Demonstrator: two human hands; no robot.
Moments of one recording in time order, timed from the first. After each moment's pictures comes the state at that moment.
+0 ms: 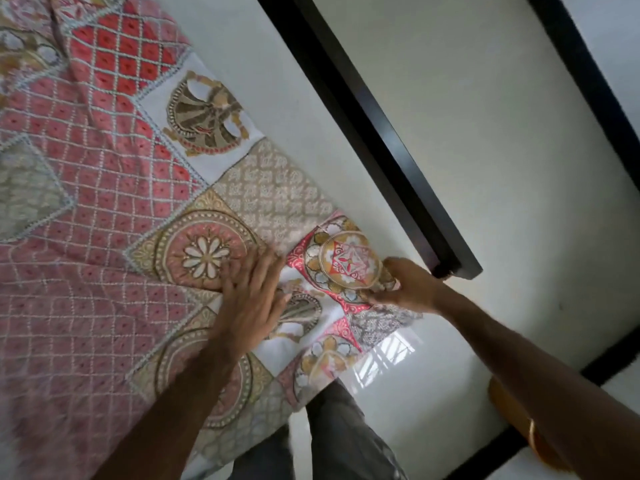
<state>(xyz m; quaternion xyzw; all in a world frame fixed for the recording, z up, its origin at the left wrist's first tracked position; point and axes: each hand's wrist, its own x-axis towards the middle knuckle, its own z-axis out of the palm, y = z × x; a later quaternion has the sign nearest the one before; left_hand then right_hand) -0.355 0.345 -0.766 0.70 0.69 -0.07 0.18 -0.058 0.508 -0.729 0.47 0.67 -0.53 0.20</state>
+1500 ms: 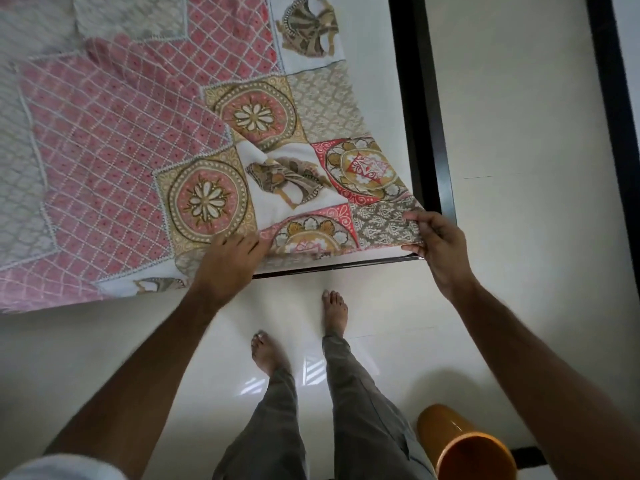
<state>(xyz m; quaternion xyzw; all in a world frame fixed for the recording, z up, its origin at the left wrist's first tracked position) -0.222 0.165 -0.694 0.63 0.77 -0.01 -0.04 0.035 0.449 -0.653 0.46 0.55 -0.68 -0.14</state>
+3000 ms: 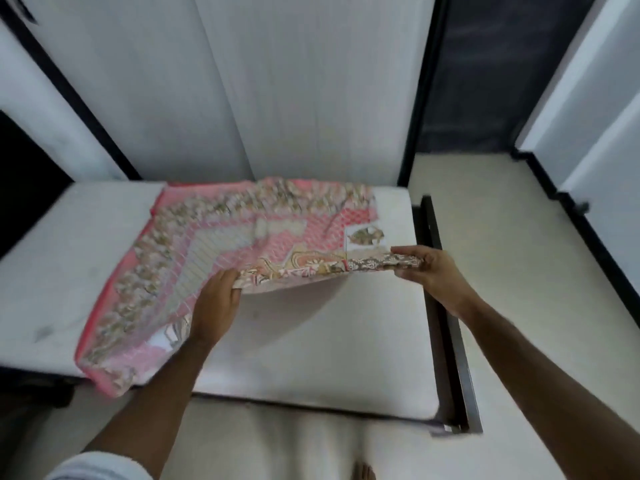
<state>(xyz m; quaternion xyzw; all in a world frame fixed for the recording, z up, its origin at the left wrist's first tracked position) -0.311 0.122 -0.407 0.28 0.93 0.22 -0.06 -0.094 0.490 -0.336 0.20 0.75 -0.62 -0.09</state>
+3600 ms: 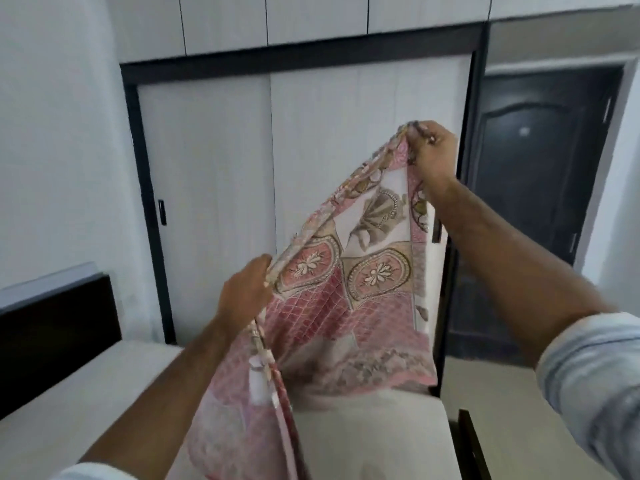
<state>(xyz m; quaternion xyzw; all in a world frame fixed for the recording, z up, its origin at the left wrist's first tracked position) -0.434 0.178 -0.056 0.29 0.87 0.29 -0.29 -0.318 0.491 0.156 -0.03 0.68 -0.48 -0.55</state>
